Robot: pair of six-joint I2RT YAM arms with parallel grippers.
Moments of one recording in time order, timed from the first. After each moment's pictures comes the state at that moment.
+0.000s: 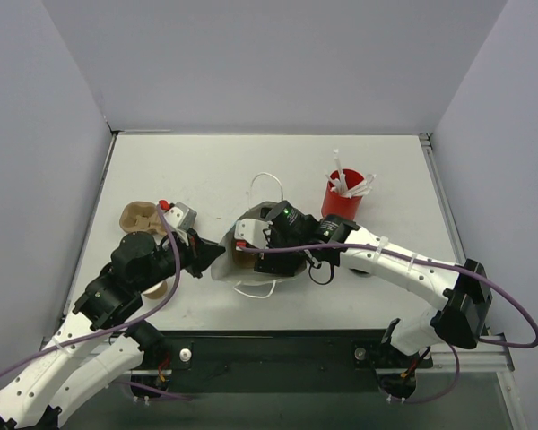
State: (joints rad) left arm -0.67 0.59 0.74 -0.39 0.18 -0.35; right arm 0.99 1.44 1.22 -0.68 0.09 -0.60
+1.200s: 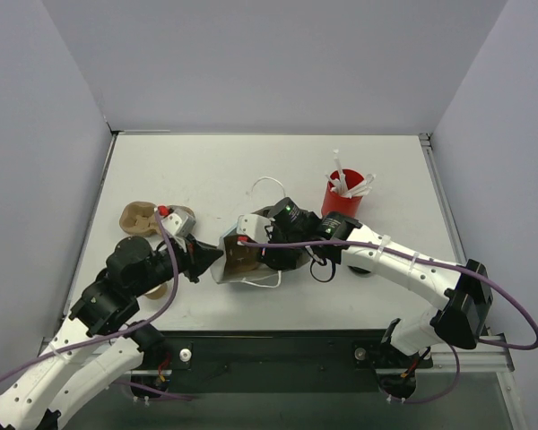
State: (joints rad) left arm -0.67 0.56 0.74 -0.41 0.20 -0.29; right arm 0.97 1.44 1.23 -0.69 0.09 -0.57
